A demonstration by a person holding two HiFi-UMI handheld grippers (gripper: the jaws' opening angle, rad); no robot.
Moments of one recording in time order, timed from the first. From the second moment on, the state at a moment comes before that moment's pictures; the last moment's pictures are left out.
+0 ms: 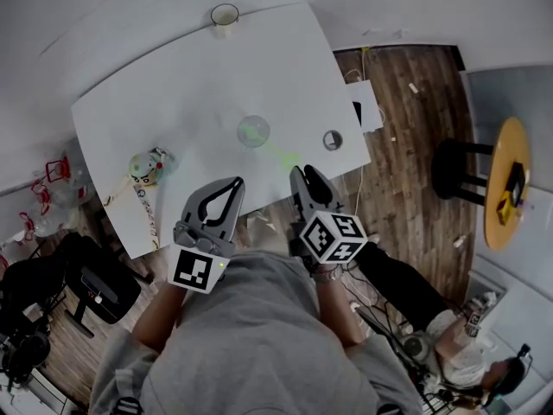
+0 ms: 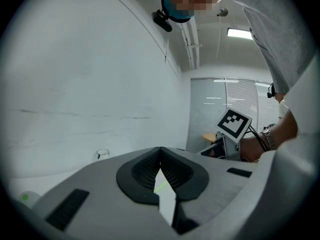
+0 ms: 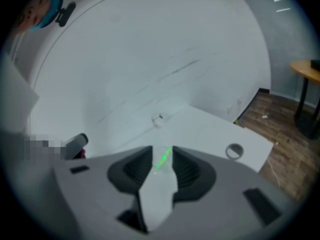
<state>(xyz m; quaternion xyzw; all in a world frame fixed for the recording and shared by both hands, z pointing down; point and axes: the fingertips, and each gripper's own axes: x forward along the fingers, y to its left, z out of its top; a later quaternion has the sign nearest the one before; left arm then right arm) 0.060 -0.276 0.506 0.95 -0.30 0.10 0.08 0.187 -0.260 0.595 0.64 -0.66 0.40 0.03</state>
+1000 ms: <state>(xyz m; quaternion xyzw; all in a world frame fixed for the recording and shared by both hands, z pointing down) 0.042 -0.305 0.519 0.94 -0.30 0.12 0.06 0.181 -0.284 0.633 0.64 -0.62 0.46 0.05</state>
